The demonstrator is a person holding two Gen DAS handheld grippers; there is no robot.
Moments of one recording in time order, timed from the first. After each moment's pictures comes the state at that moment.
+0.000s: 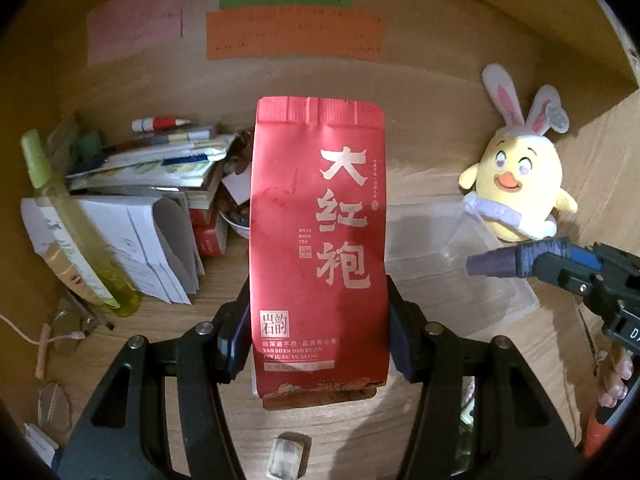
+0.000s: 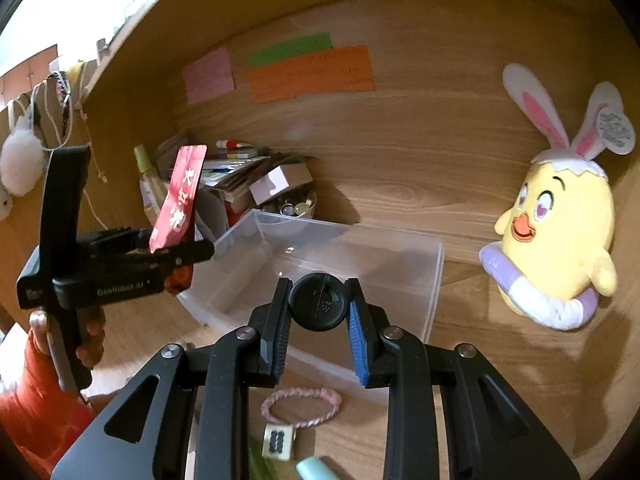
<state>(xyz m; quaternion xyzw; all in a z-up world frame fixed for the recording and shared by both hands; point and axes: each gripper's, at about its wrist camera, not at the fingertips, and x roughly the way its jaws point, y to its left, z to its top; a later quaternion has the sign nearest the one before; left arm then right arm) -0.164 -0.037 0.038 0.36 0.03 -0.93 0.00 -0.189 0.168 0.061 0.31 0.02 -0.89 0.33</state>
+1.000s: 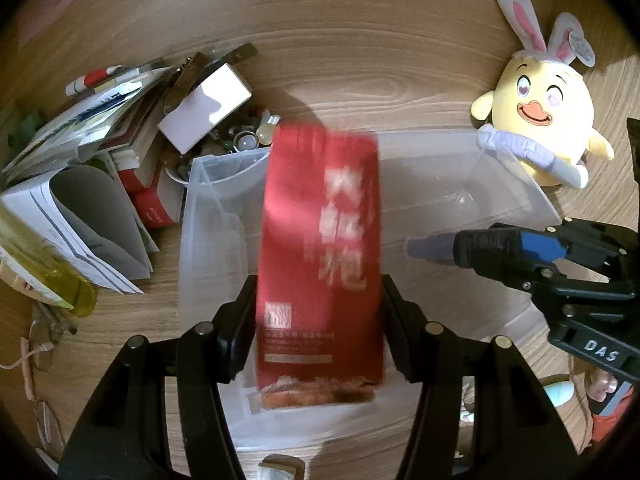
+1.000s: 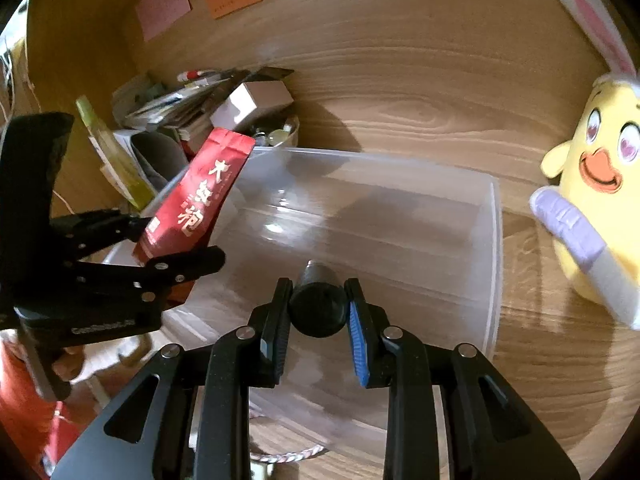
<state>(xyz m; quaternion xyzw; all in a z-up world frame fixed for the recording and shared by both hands) -0.216 -0.022 -0.010 0.45 0.00 -0.89 -0.02 -0.245 0.135 -0.003 0.41 0.06 -0.86 0.31</state>
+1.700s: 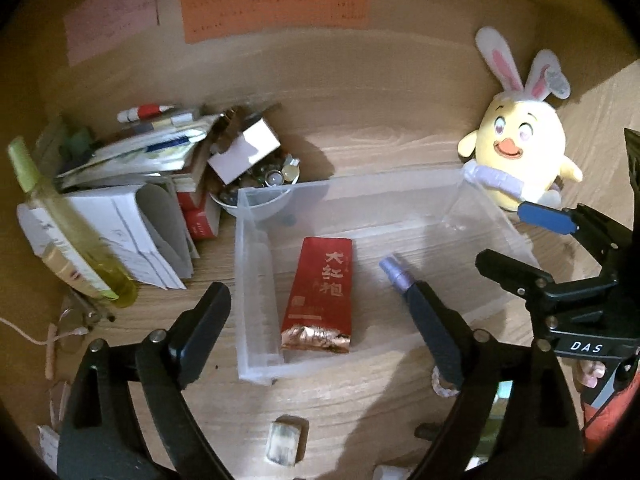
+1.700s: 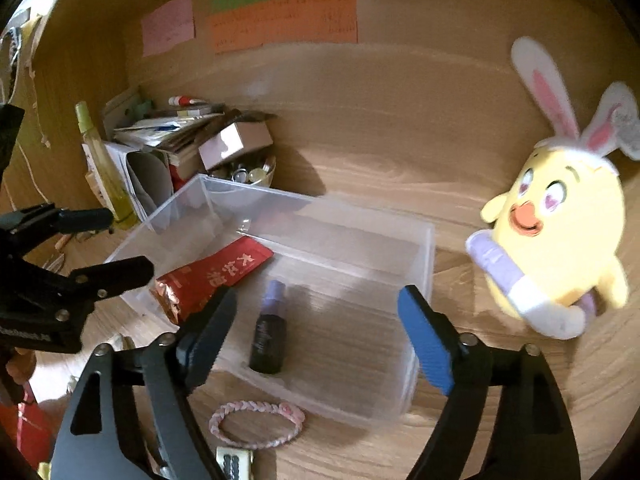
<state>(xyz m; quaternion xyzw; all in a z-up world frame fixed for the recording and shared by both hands) -0.163 -0.021 0.041 0.39 0.00 -0.92 0.00 -0.211 0.146 0.040 0.33 0.10 -0.90 0.25</state>
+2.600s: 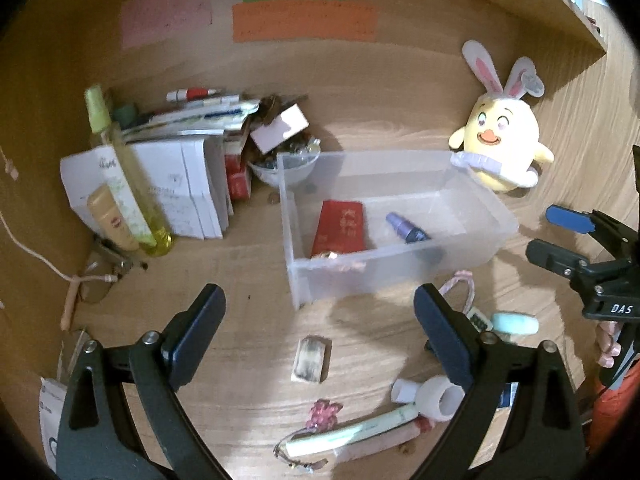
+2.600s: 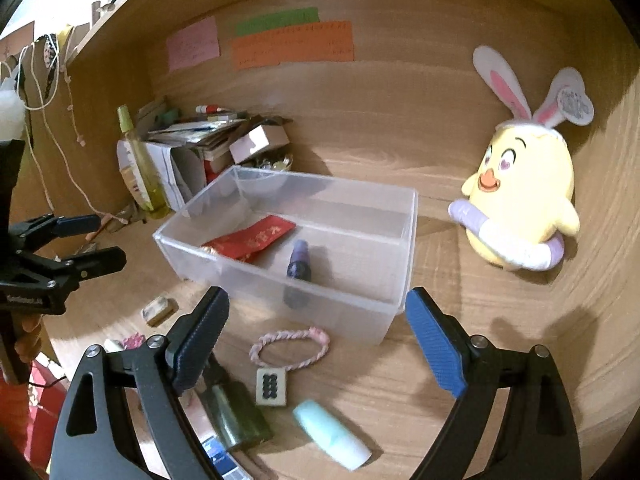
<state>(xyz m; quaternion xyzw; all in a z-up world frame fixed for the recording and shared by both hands) -0.077 -0.044 0.035 0.38 0.02 -0.93 0.01 -0.137 0.181 0.043 0.33 0.06 -0.90 0.26</state>
